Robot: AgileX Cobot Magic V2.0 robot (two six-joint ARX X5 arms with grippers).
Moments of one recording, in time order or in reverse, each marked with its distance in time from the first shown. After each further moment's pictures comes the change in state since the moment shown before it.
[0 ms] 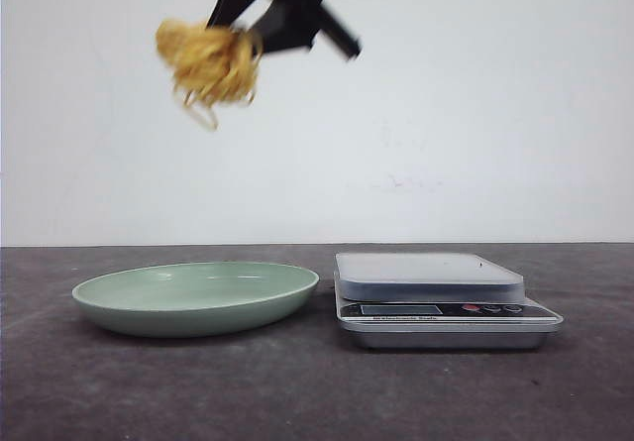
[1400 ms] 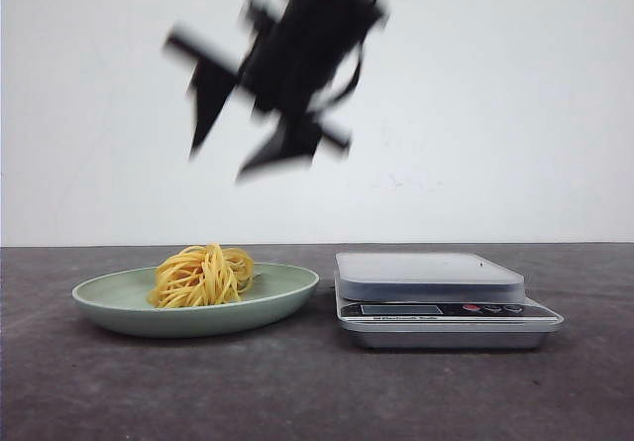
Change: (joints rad) left arm 0.000 0.000 0.000 -0.001 -0.034 0.000; right arm -0.015 0.087 0.000 0.045 0.138 0.074
